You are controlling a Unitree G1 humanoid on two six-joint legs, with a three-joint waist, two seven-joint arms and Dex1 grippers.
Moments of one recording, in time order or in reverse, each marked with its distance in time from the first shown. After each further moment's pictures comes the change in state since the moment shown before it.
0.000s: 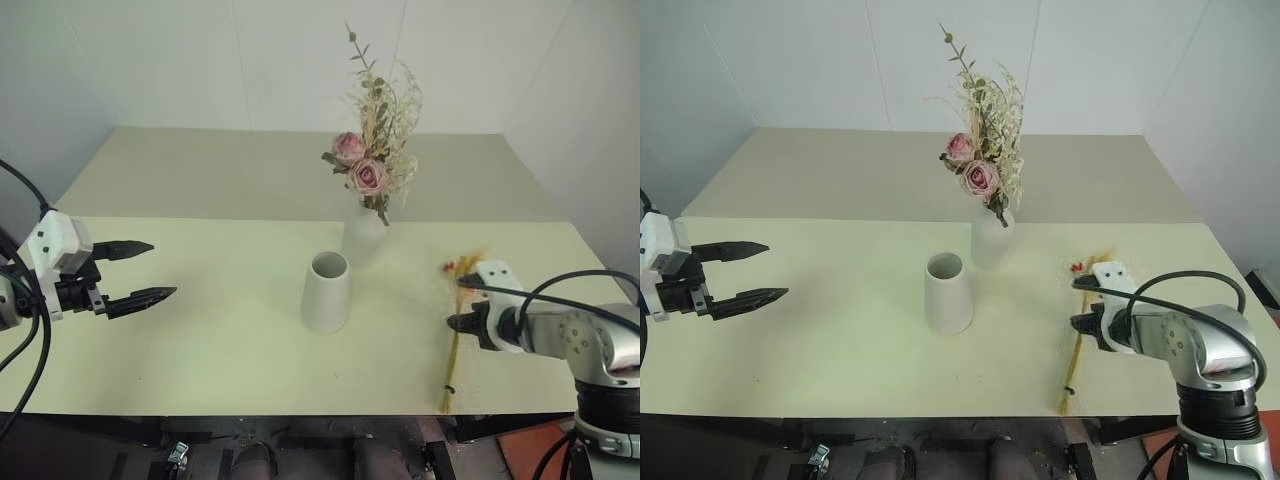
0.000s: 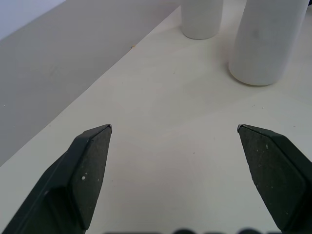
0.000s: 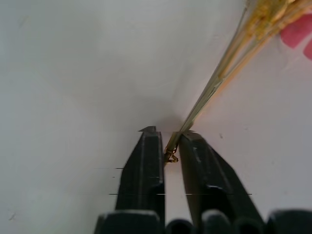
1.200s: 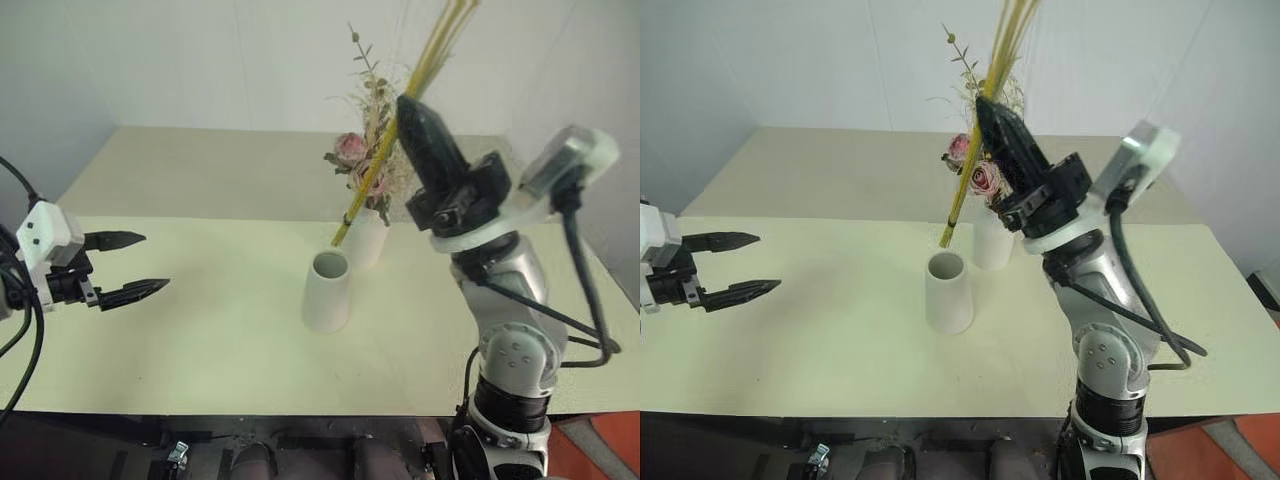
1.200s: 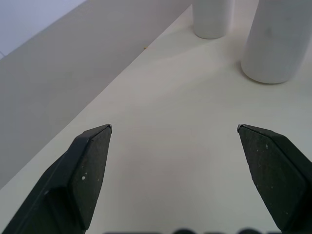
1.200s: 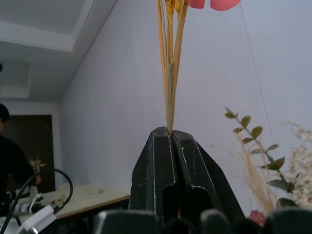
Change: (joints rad) left arm 0.006 0.023 0.036 0.022 0.011 -0.027 0.000; right arm -0.131 0.521 0.098 -0.245 0.215 -1.221 0.184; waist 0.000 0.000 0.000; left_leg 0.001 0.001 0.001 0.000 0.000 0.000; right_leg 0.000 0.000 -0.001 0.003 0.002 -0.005
